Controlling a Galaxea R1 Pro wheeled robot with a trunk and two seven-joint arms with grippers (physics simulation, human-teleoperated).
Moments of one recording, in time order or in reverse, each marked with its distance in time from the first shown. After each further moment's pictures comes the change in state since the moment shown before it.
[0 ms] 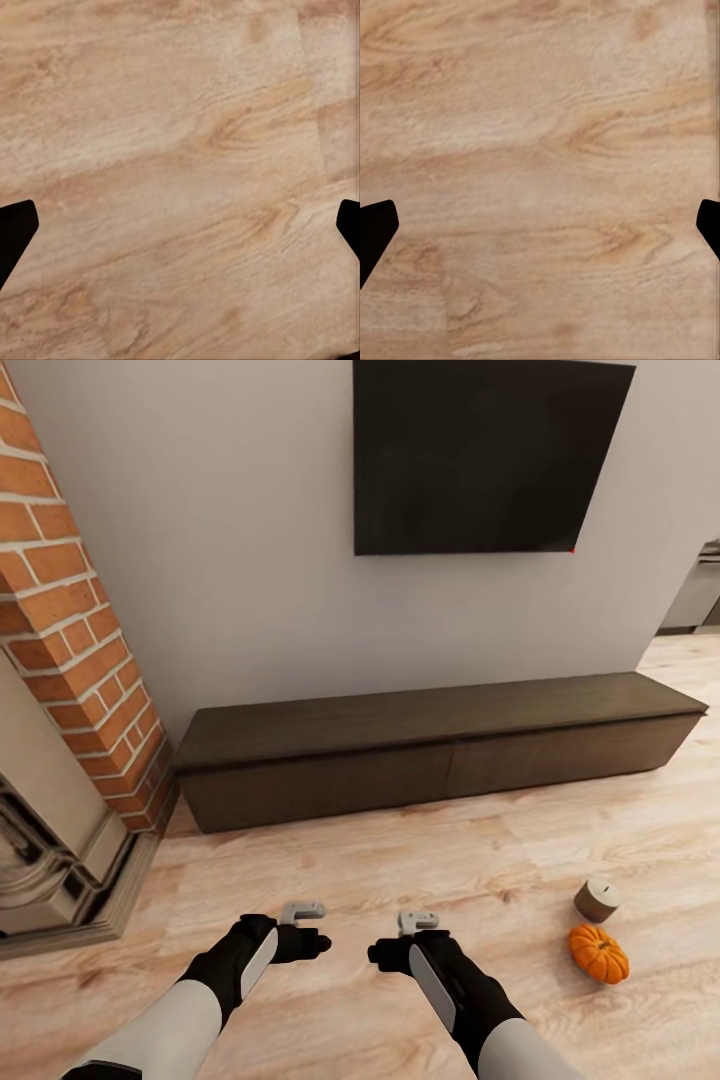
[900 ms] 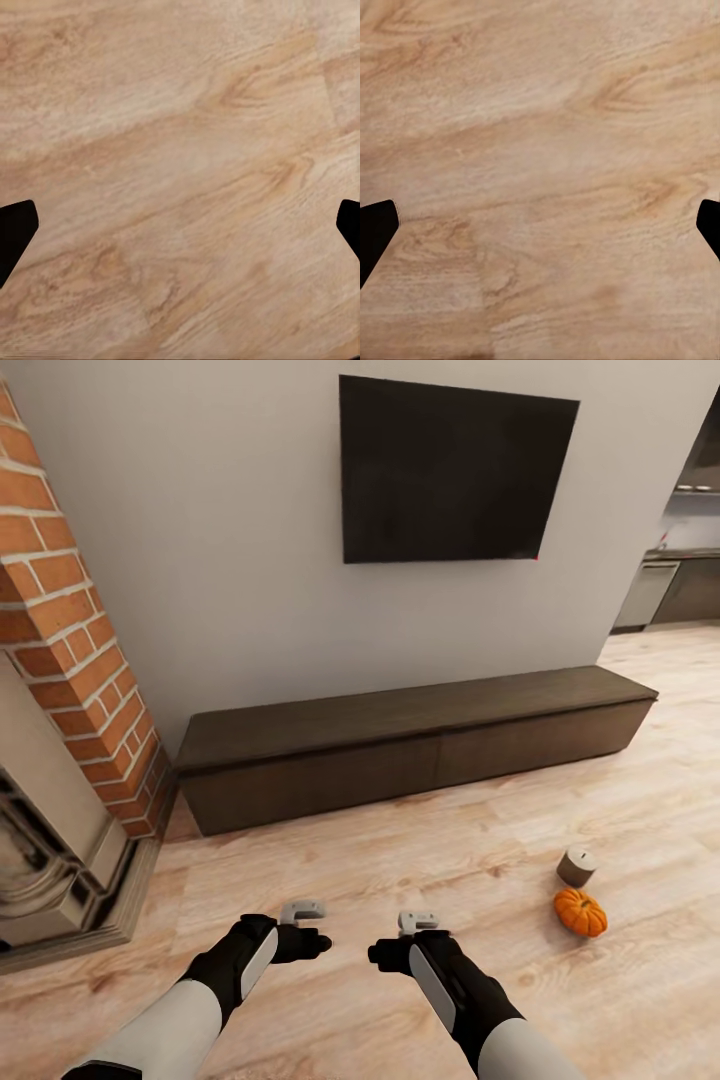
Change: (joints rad) left arm 0.000 0.000 0.000 0.000 0.000 0.001 0.000; right arm 0.000 0.000 0.001 0.002 -0.002 -0.001 -0.001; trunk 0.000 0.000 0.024
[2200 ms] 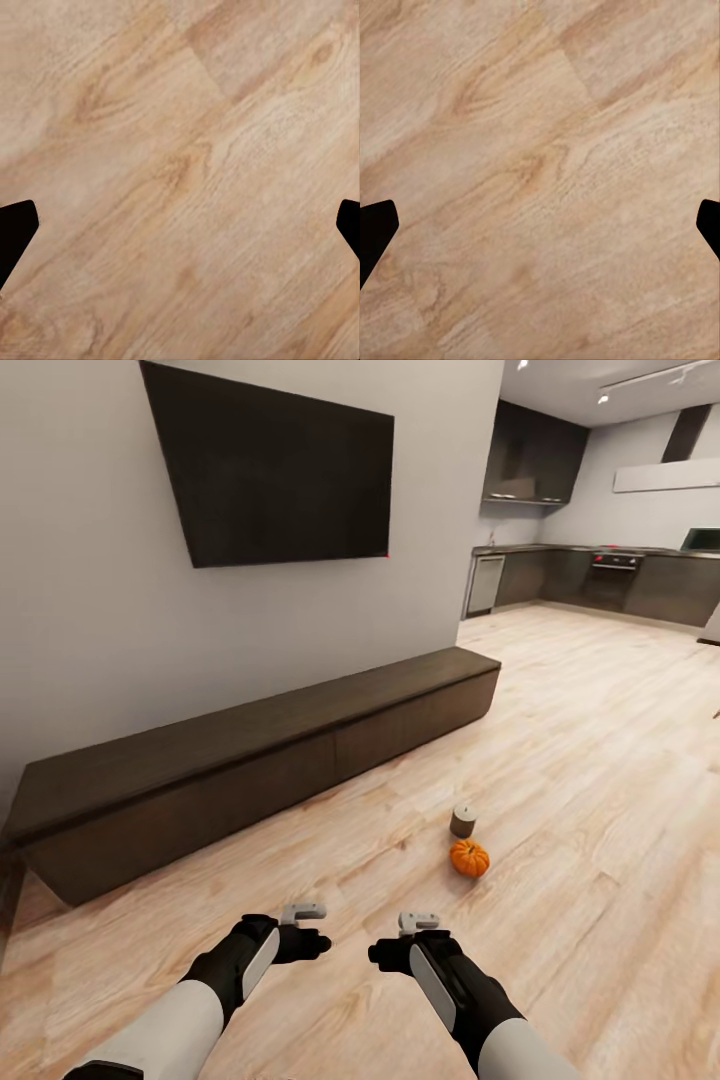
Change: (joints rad) left arm 0.000 -0.005 0.001 0.001 0.000 0.003 0.020; right arm 0.000 0.000 -0.005 0.000 0.002 0.000 0.001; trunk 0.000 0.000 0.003
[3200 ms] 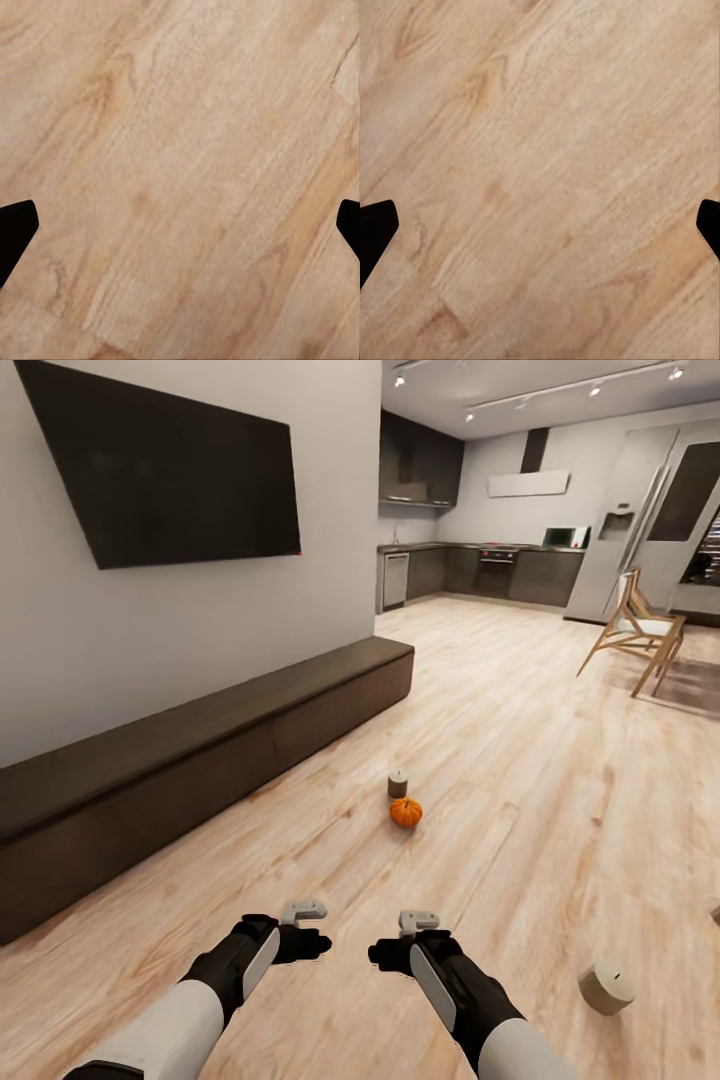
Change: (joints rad) left arm 0.000 -0.001 0.000 0.000 0.000 0.000 0.001; right arm 0.000 0.000 -0.002 0.001 0.000 0.000 0.001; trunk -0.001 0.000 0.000
